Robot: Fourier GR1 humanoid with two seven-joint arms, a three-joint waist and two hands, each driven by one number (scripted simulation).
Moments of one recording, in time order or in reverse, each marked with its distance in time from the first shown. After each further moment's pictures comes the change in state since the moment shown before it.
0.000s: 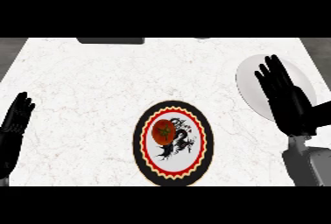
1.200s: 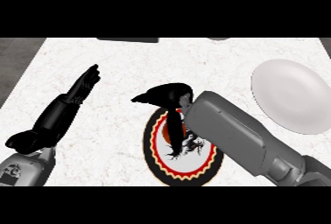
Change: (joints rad) left arm -0.297 -0.067 -0.237 -0.071 -0.046 -0.156 0.109; right arm -0.777 0.127 0.698 0.564 0.432 0.745 0.248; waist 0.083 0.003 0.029
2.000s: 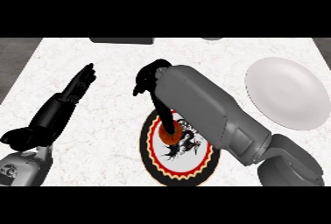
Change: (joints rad) left arm 0.008 -0.014 0.044 -0.004 -0.014 -0.024 0.029; right arm -0.310 0.164 -0.057 0.474 -0.045 0.314 0.120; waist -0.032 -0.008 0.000
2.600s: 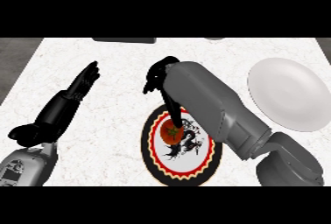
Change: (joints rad) left arm -0.026 -0.037 0.012 0.025 -0.027 -0.017 -0.003; right arm -0.033 0.006 0.015 0.174 0.063 0.035 -0.137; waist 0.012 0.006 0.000
